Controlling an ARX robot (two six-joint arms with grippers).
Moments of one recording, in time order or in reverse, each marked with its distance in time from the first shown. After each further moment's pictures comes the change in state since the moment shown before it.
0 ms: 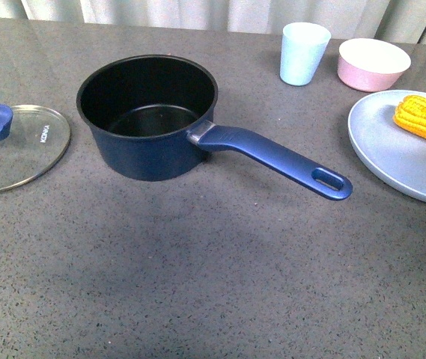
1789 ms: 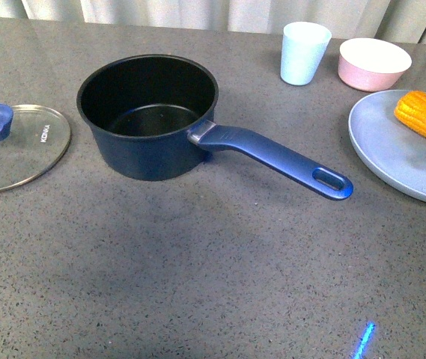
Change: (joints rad) left arm 0.000 0.000 0.000 0.000 0.000 0.000; right arm 0.034 0.624 0.533 -0.265 -0.090 -0.149
